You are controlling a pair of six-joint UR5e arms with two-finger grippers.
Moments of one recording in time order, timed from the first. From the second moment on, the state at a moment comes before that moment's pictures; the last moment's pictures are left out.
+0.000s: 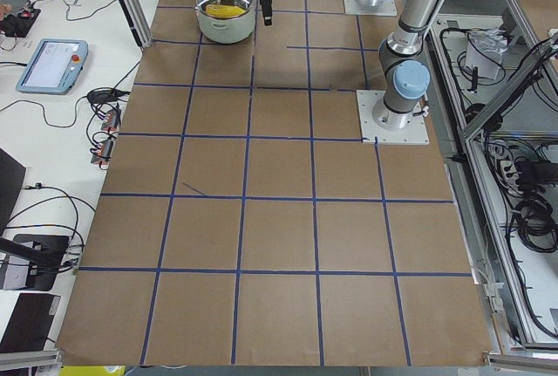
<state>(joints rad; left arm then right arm) -1.49 -1.59 -1.41 -1.79 1.60 -0.04 1.75 -1.06 1.31 -1.92 -1.57 0.19</state>
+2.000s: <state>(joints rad) -1.50 -1.60 -1.42 -1.75 1.60 -0.03 1.55 -1.64 1.51 -1.49 -1.55 0.07</state>
